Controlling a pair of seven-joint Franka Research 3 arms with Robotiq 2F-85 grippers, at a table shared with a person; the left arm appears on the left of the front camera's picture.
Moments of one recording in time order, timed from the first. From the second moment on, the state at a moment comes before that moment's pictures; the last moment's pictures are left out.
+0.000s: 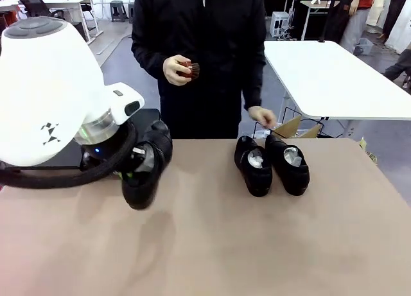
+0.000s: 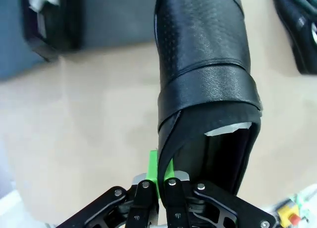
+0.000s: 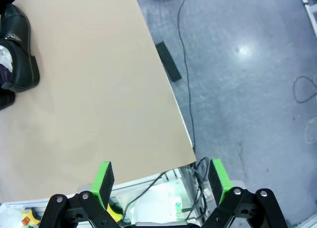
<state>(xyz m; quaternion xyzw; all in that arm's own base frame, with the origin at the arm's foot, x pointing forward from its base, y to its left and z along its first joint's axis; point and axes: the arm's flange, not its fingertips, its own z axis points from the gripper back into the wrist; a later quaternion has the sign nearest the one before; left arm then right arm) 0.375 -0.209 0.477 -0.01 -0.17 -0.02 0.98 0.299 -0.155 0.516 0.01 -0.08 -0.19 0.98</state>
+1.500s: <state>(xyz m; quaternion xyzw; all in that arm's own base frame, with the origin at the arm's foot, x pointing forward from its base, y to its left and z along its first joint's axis) 0.508 -0.184 0.426 0.02 -0.29 0.07 0.95 0.299 -0.154 0.517 0.01 -0.08 -0.19 0.98</state>
